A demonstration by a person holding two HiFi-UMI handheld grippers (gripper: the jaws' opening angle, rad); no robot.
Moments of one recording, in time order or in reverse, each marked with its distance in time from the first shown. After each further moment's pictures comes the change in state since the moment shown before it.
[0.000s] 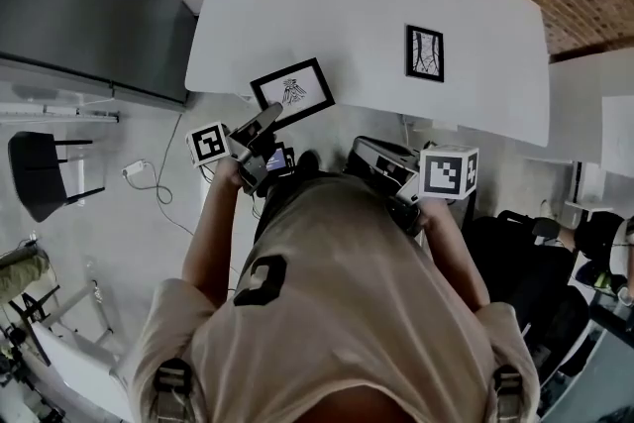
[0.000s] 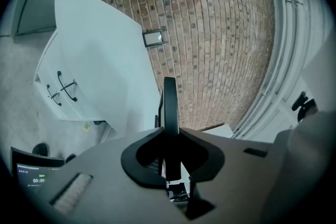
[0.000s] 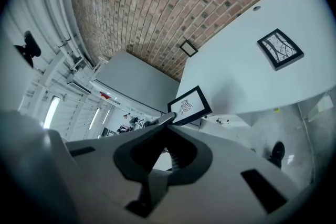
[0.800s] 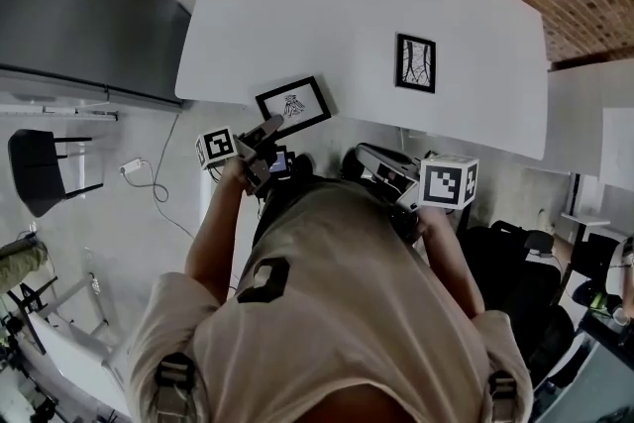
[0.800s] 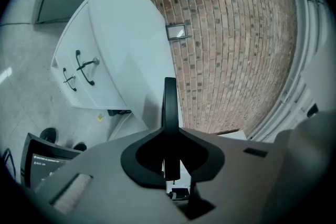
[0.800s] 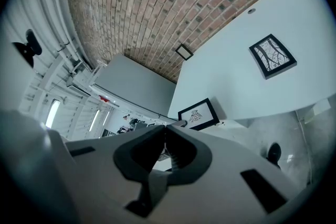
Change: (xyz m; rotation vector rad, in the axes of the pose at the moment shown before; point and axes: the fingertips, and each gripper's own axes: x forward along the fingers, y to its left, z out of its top) left arm 0.029 0.081 -0.019 -0.068 -0.003 0.212; right arm -0.036 -0.041 0.023 0.004 0.025 -0.037
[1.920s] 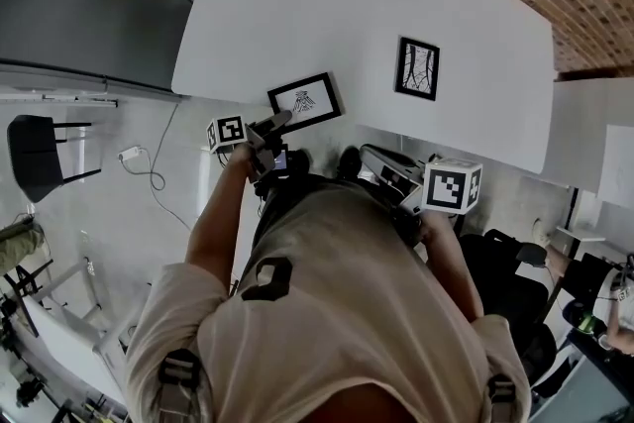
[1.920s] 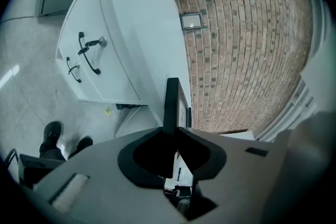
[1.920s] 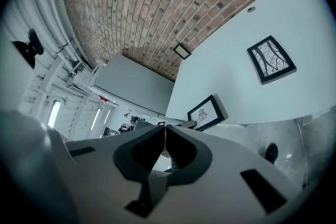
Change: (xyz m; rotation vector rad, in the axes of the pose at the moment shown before) left arm 0.046 0.047 -0.005 -0.056 0.062 0.066; right arm -0.008 -0.017 0.020 0.011 0.025 0.025
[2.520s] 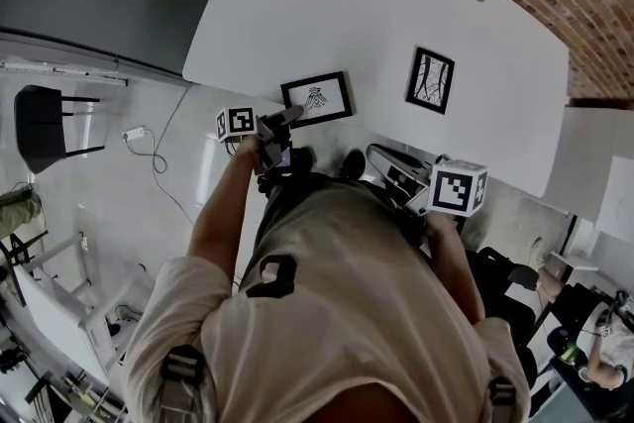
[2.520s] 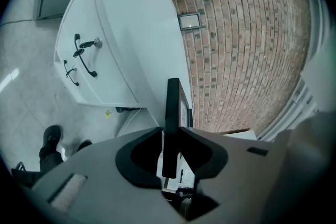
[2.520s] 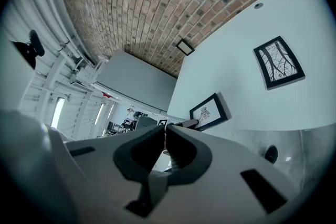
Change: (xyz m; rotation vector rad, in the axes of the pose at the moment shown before) left arm 0.009 -0.001 0.005 0.026 -0.015 0.007; right arm 0.006 -0.001 0.014 -0.011 0.064 0.035
